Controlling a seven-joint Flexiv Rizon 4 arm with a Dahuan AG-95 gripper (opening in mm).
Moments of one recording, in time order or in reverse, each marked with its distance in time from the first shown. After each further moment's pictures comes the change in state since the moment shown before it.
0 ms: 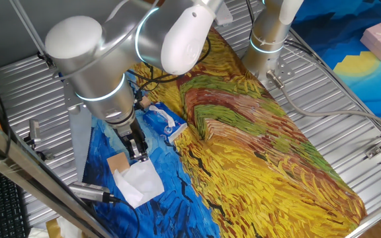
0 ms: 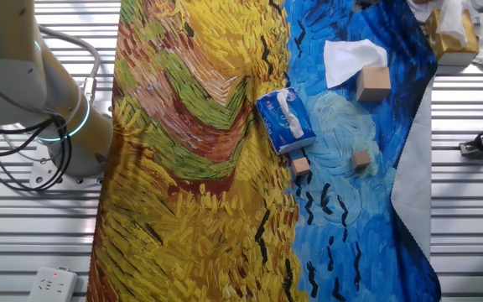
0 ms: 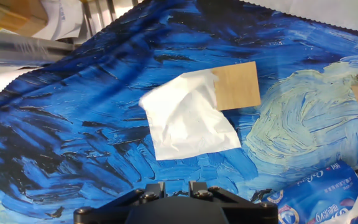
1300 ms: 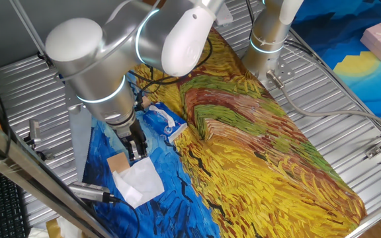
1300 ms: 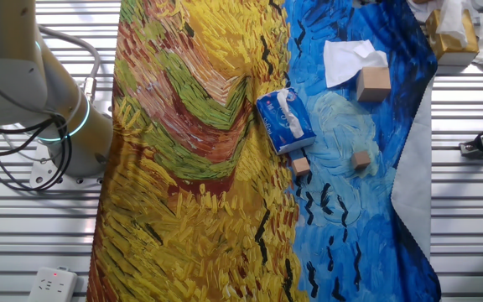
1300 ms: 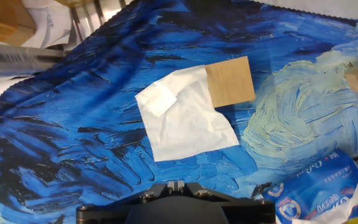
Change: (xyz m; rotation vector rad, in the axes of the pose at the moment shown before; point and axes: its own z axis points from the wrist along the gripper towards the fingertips) arm 0.000 0.000 0.002 0.011 0.001 0.063
